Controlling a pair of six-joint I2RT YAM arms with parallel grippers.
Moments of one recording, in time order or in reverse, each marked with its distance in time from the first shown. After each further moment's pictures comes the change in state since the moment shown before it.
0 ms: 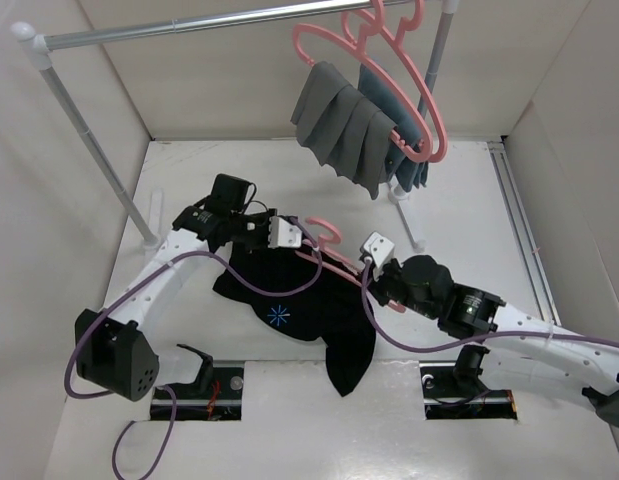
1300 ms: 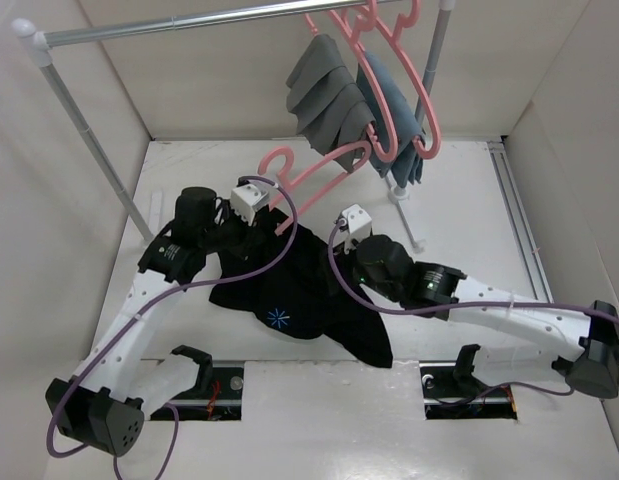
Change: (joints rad) left arm 0.069 -0.296 -0.122 0.135 -0.205 -0.977; right arm 0.059 0.307 0.288 -0.091 0.202 0.374
